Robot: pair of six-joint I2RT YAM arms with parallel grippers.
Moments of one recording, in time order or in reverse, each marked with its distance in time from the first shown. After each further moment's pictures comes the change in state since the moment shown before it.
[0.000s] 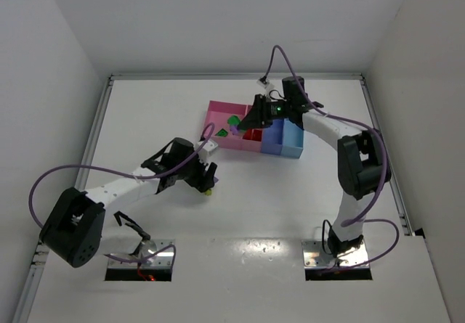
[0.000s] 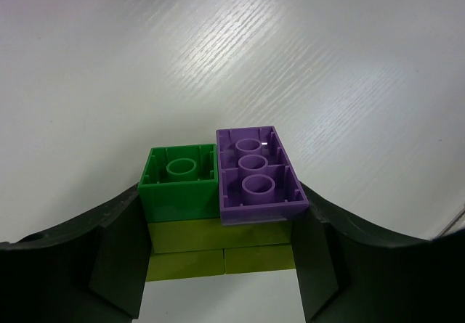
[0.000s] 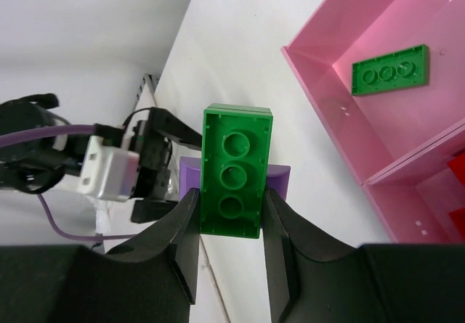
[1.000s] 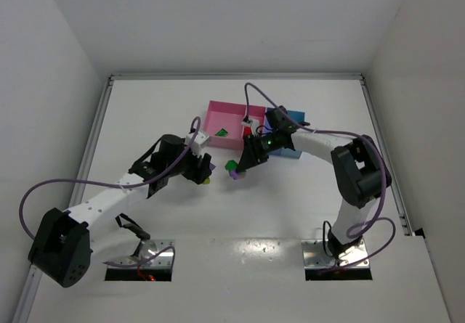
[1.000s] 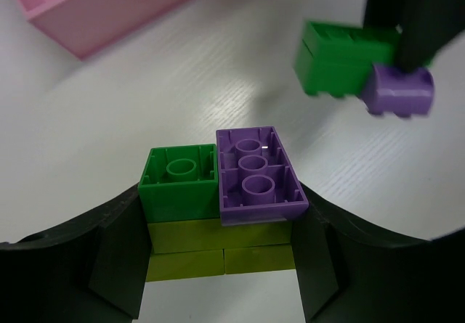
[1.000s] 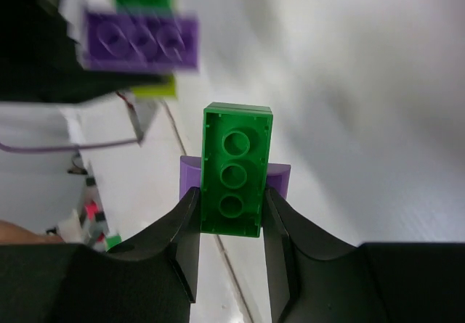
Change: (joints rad) left arm 0.028 -0.142 -0.006 0.033 -0.032 -0.012; right arm 0.124 -0.070 -0.200 -0.207 0.011 -0.246
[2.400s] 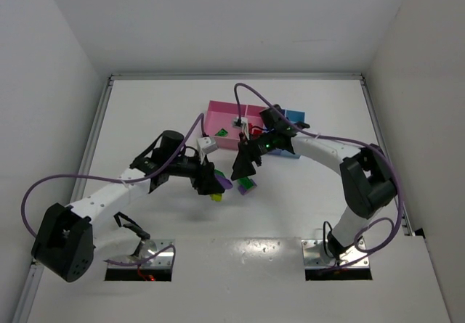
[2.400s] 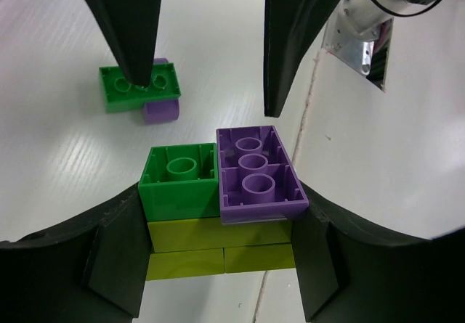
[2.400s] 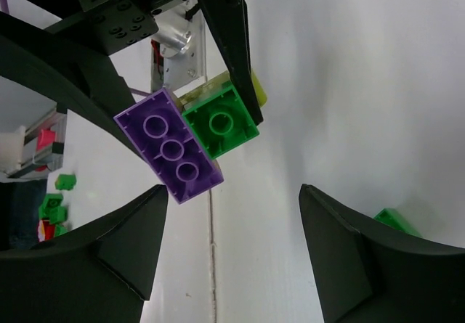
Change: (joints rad) left arm 0.024 0.037 0.048 -0.047 0.601 0.018; right arm 0.104 -0.105 -0.014 -0.053 -0.140 -0.326
